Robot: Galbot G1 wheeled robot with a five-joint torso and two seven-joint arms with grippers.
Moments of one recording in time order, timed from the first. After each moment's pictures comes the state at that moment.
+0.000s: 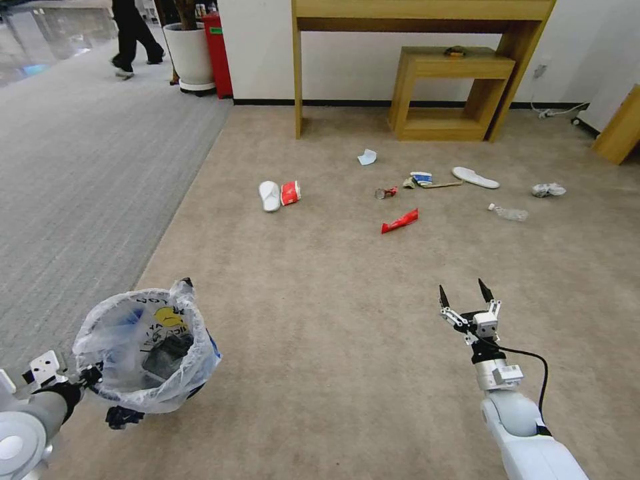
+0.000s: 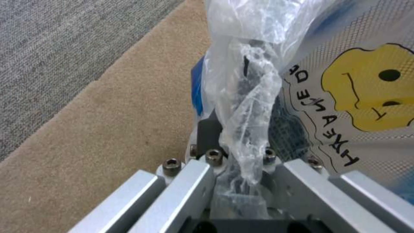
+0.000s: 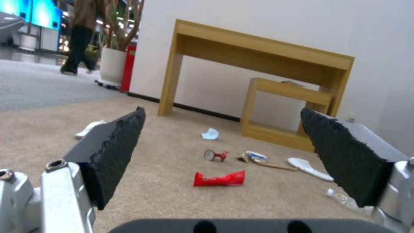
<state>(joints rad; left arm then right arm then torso) 1.68 -0.98 -0.98 -2.07 -1.33 0.56 -0.59 -1.17 1.18 0.51 1.33 0.19 0.68 -0.07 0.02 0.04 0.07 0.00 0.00</state>
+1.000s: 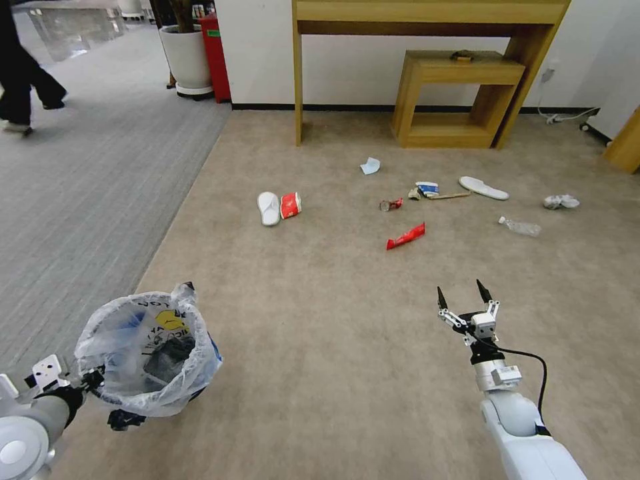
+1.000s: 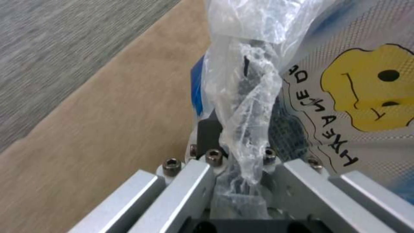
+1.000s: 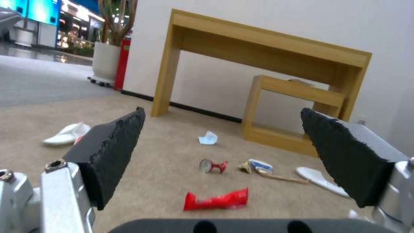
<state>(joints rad) 1.69 -1.00 -0.98 -2.07 -1.31 0.56 -0.58 -1.17 1.19 0.51 1.32 0.17 0.68 -0.07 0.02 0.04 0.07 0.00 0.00</state>
